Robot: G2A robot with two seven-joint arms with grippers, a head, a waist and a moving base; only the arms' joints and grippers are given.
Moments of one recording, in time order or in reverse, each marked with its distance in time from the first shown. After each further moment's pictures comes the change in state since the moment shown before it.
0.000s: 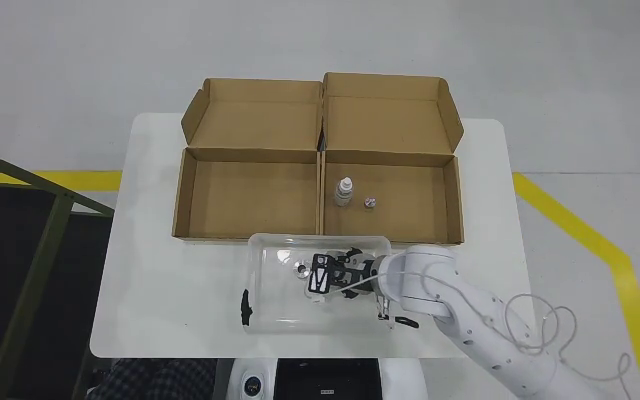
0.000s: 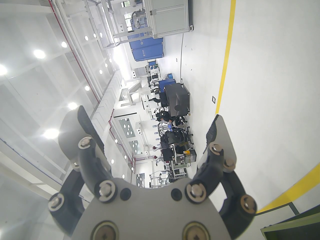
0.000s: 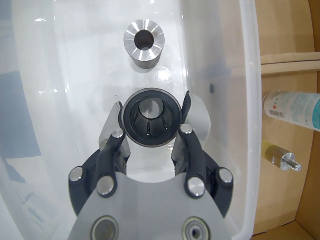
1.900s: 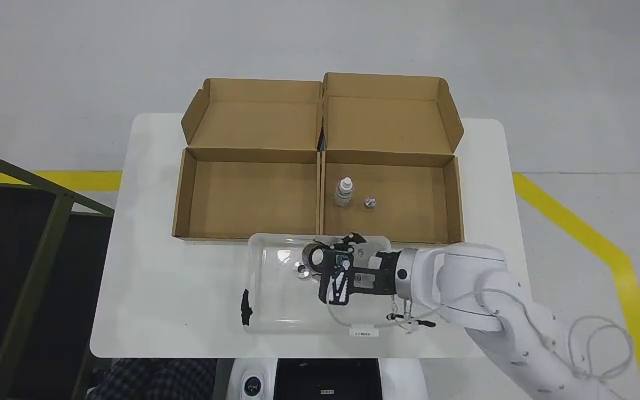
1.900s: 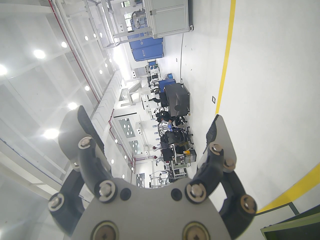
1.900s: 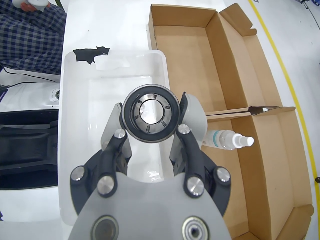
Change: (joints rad) left arm 0.000 0.000 0.000 0.000 0.000 0.000 0.000; right arm -0.066 0.047 0.197 -0.260 0.080 -0.083 -0.204
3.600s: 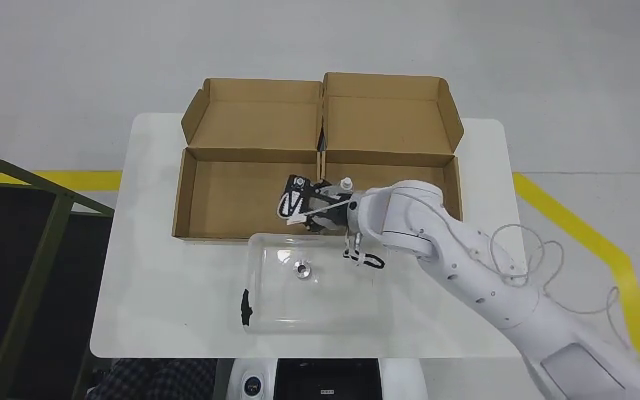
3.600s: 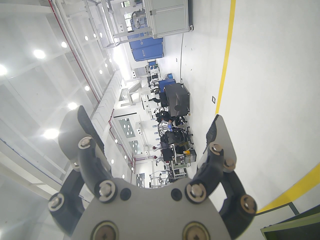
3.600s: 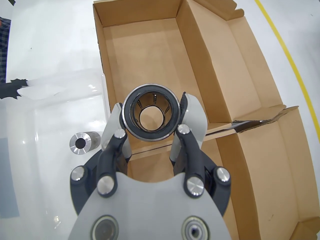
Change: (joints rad) left arm 0.000 0.000 0.000 0.000 0.000 0.000 0.000; right arm 0.443 -0.160 -0.312 0.482 0.068 0.224 -0.056
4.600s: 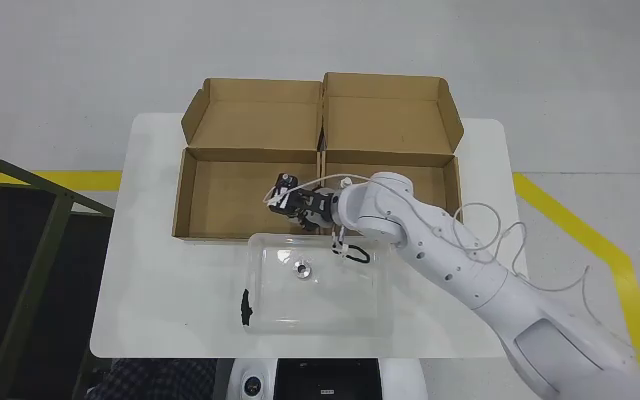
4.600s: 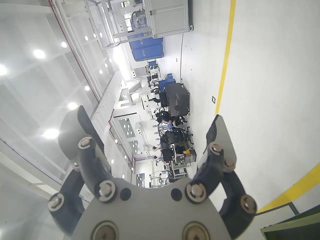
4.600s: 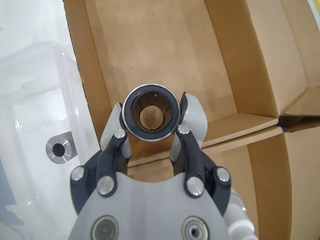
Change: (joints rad) left arm 0.000 0.000 0.000 0.000 0.000 0.000 0.000; right arm 0.089 -0.105 -0.100 0.243 0.060 0.022 0.091
